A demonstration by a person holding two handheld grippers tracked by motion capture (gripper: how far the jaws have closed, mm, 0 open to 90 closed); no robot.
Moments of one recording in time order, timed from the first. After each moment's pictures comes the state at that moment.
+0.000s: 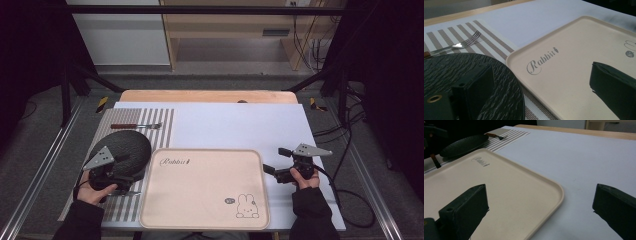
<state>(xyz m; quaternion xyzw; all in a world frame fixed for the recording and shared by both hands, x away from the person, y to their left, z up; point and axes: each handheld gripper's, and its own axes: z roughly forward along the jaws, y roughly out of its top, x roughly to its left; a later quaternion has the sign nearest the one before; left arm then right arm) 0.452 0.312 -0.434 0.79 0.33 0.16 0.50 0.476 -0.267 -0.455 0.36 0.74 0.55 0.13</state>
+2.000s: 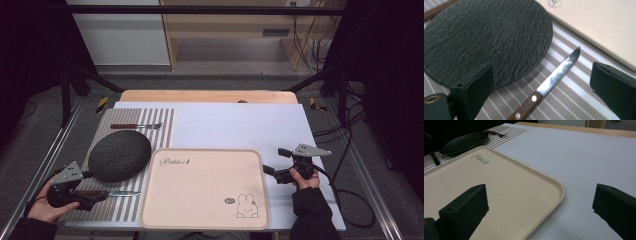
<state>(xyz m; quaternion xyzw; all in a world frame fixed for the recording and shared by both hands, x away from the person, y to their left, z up) 0.410 0.396 -0.432 0.86 0.34 0.16 0.36 0.476 -0.266 -0.456 0.36 0.75 0.54 0.13</state>
